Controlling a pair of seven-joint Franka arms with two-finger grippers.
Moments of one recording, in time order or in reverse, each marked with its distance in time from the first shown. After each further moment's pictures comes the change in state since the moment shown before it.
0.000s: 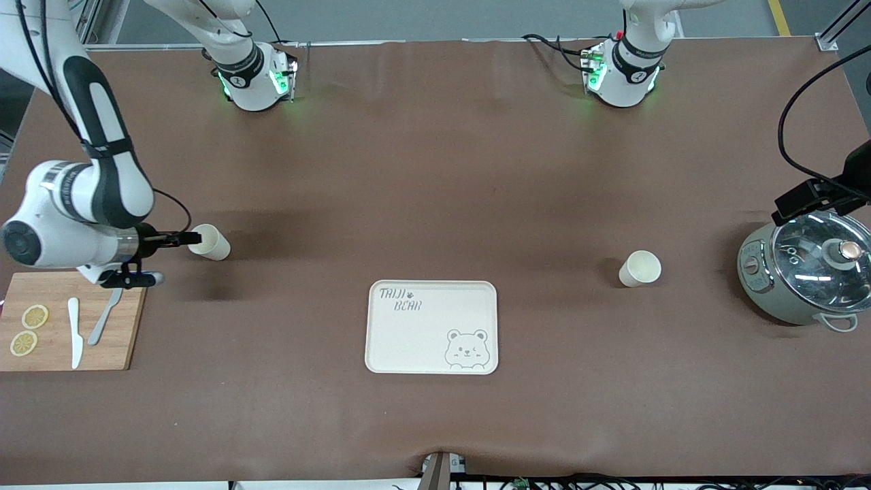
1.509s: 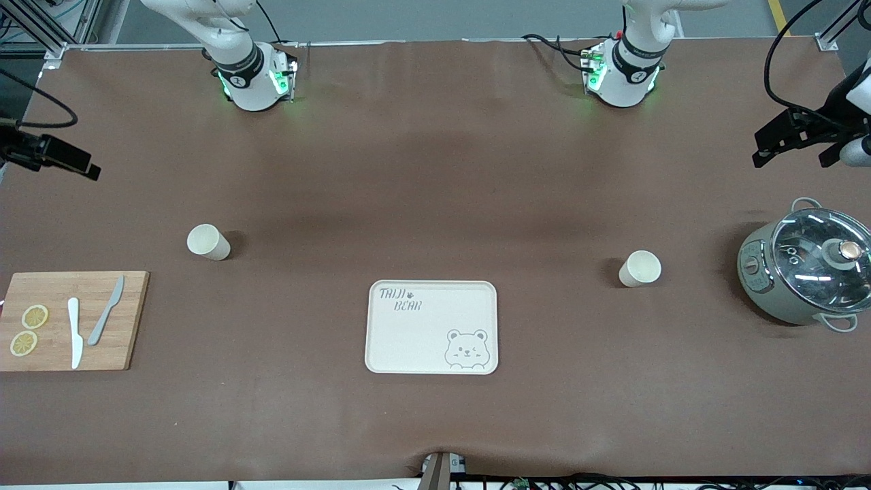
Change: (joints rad) left arm -0.132 -0.160 0.078 -0.098 -0.015 -0.076 0.115; right arm 0.108 -0.347 0.015 0.421 -0.012 -0.491 0.344
